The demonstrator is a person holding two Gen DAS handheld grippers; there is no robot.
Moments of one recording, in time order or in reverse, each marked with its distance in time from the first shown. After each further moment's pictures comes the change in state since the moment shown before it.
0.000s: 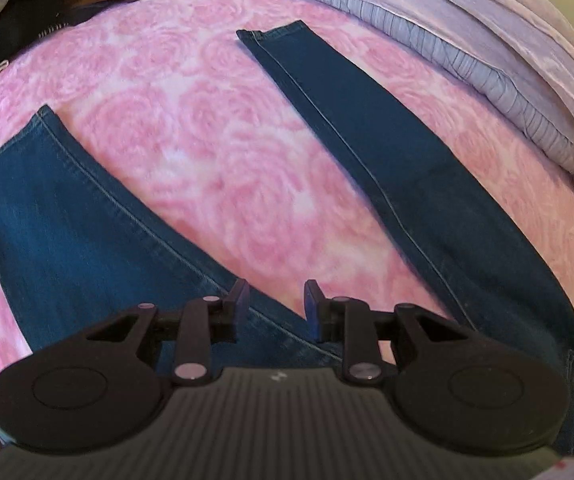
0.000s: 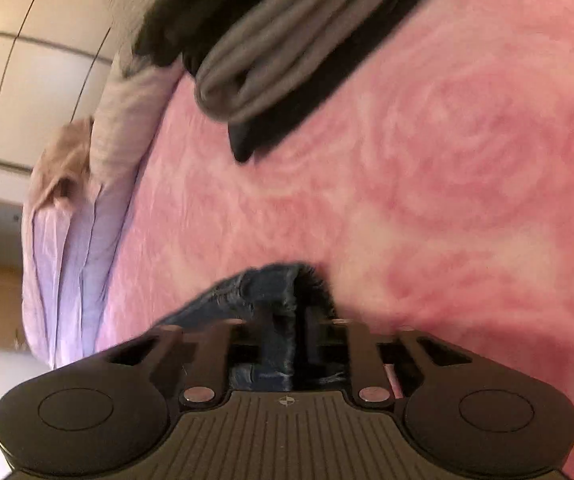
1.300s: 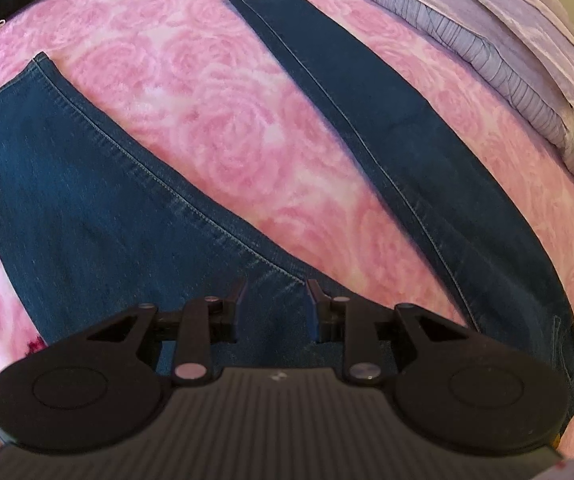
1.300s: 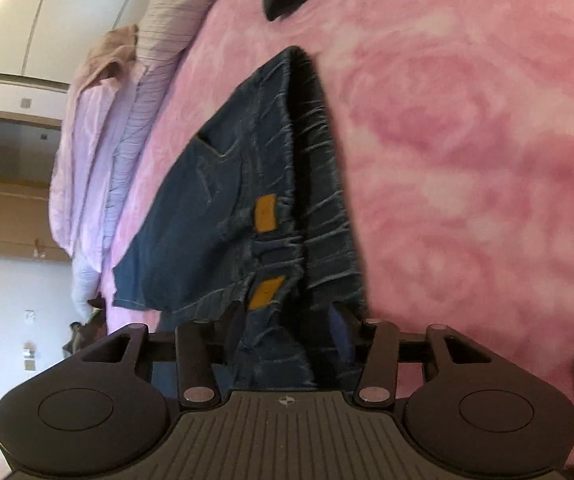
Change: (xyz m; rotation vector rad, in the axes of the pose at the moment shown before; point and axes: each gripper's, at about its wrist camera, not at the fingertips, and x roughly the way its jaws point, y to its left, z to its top) left arm -0.009 -0.018 -0.041 -0.014 0.074 -0.033; right arm -0.059 -0.008 -0.115 -0.108 0.260 0.080
